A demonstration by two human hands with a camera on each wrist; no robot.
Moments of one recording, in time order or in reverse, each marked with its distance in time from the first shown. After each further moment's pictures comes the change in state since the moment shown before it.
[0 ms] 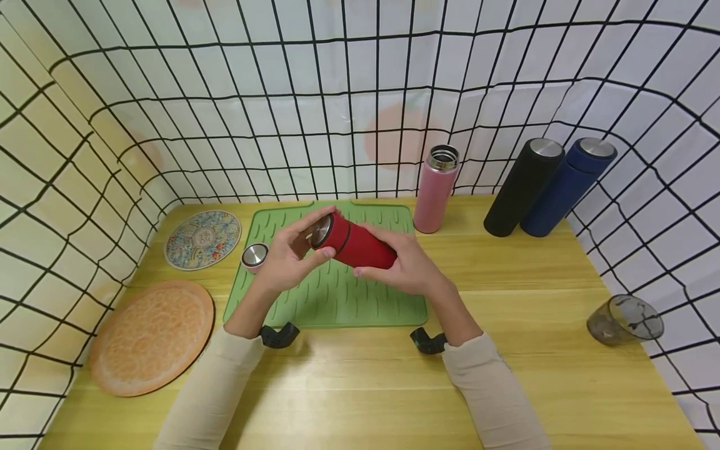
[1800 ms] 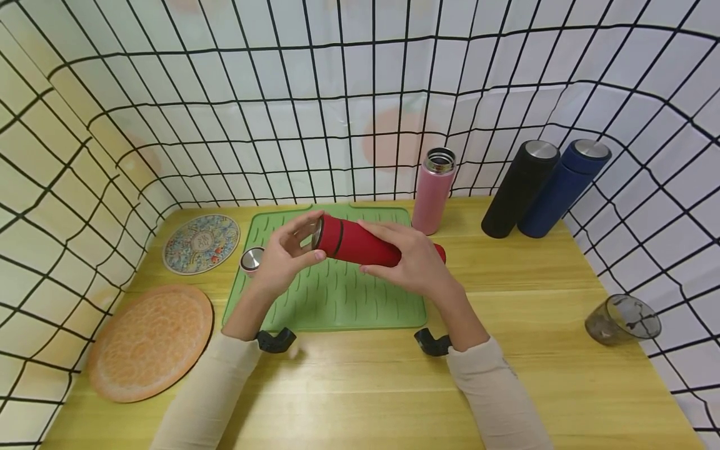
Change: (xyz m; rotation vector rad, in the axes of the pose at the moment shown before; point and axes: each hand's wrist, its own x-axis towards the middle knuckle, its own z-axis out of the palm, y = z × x) left_hand -0.007 -0.008 -0.008 -0.228 0.088 -0.177; right_hand -0.007 -0.012 -0.015 -0.280 0.112 -0.108
